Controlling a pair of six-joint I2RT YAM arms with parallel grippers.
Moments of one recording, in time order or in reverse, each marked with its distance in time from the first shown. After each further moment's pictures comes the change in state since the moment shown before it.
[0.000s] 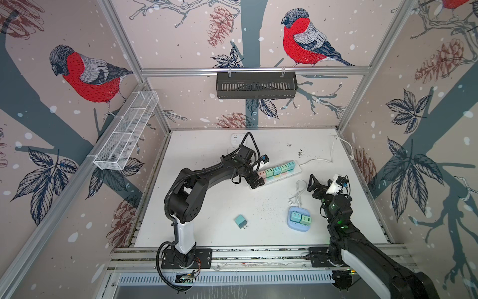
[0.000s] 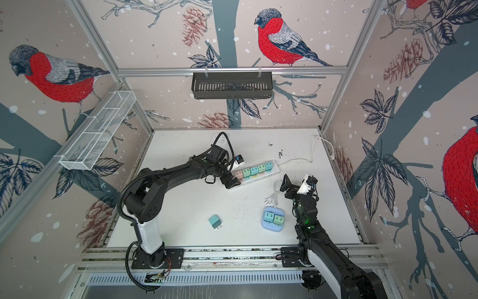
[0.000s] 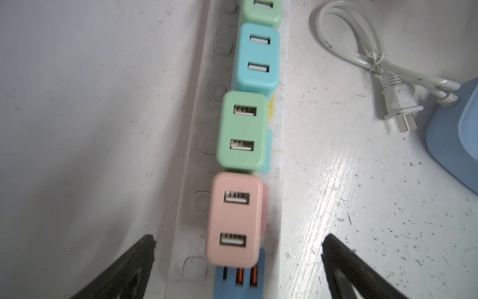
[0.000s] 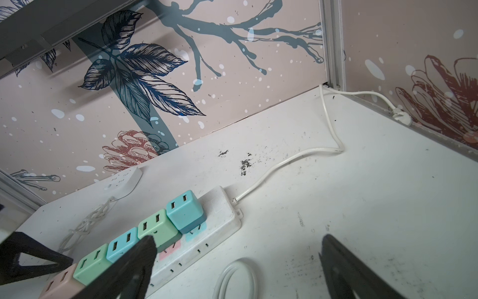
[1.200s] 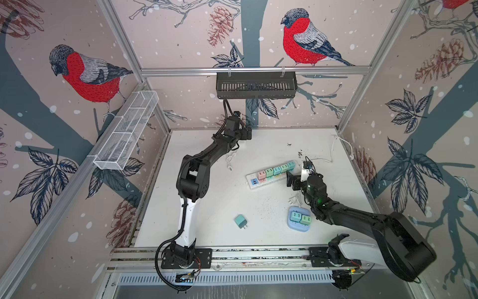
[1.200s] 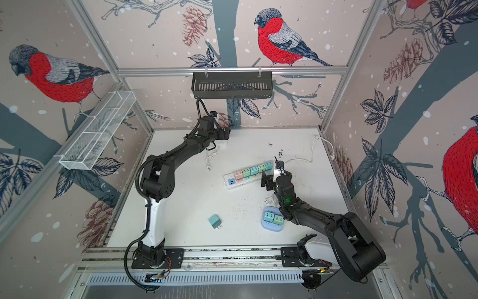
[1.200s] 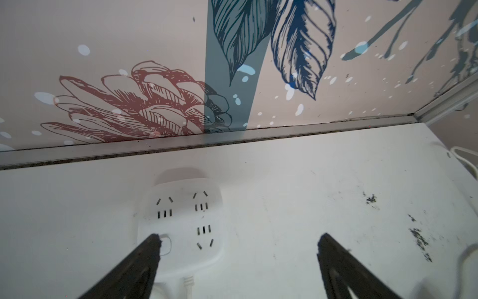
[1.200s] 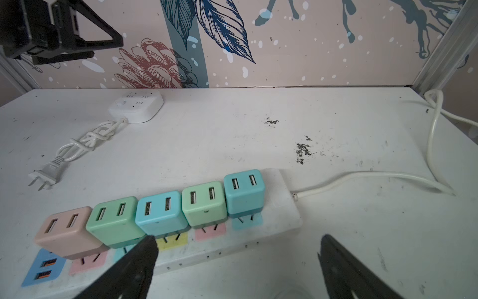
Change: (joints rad) left arm 0.238 0.441 0.681 0.172 -0.339 -0.642; right arm 0.269 0.503 0.312 -0.019 0.061 -0.235
